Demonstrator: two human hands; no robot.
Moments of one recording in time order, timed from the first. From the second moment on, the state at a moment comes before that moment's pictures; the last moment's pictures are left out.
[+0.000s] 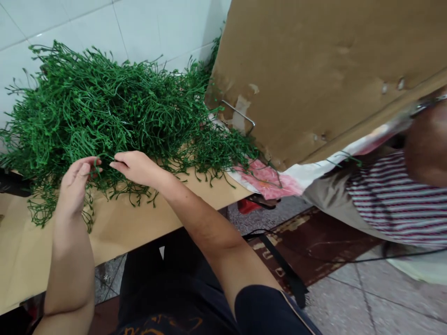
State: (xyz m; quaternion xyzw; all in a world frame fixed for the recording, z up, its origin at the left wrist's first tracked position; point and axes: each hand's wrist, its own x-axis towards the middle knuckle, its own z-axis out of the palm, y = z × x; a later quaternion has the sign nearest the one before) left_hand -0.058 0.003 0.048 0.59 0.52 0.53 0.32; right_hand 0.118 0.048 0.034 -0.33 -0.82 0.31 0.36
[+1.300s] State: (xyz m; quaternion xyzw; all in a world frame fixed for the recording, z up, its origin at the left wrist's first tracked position) left_hand -0.038 -0.076 0.015 0.51 0.45 0.57 0.46; right_hand 0.147 0.022 0.010 -0.37 -0.83 0.25 0.33
